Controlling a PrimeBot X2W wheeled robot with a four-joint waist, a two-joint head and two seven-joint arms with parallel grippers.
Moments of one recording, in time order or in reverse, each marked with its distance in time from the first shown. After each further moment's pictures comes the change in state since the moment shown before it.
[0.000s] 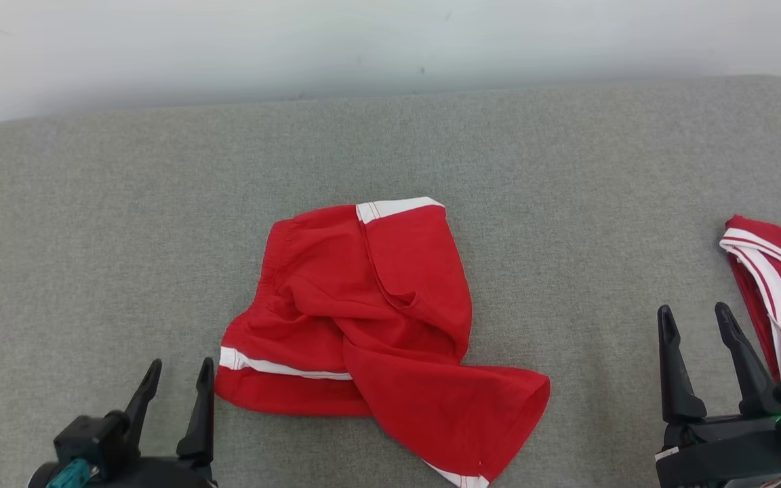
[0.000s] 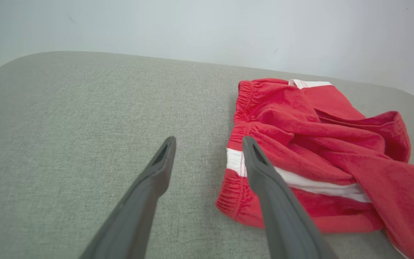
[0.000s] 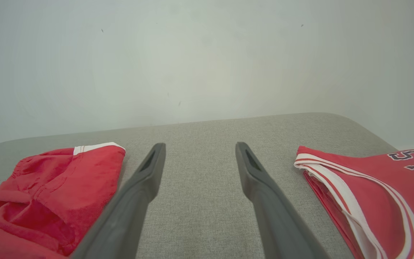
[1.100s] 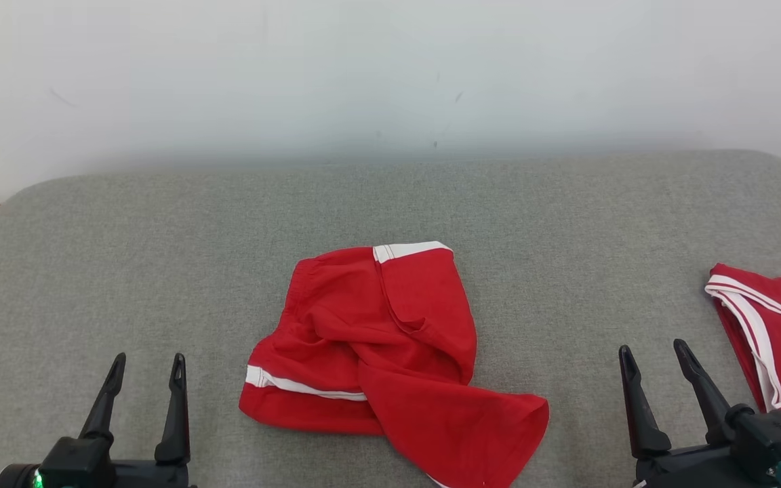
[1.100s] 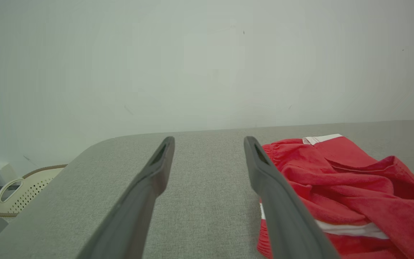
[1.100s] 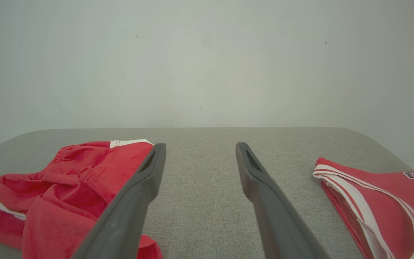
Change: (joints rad) left arm 0.036 0.007 0.058 -0.006 0.166 0.042 -0.143; right arm 0.043 -0.004 0.066 0.062 -0.044 0.000 -0.001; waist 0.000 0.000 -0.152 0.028
